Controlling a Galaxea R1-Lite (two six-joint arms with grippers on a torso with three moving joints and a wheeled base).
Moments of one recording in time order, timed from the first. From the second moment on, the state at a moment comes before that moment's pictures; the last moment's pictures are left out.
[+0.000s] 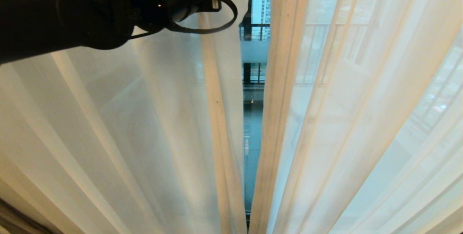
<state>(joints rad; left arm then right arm) -0.60 1.92 -1.93 -0.12 0.41 0.02 0.00 0.00 0.00 0.01 0.02 -0.05</state>
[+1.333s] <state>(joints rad) -0.17 1.50 -1.42 -0.12 0.40 0.05 0.00 0.00 0.00 0.01 0.02 -0.05</state>
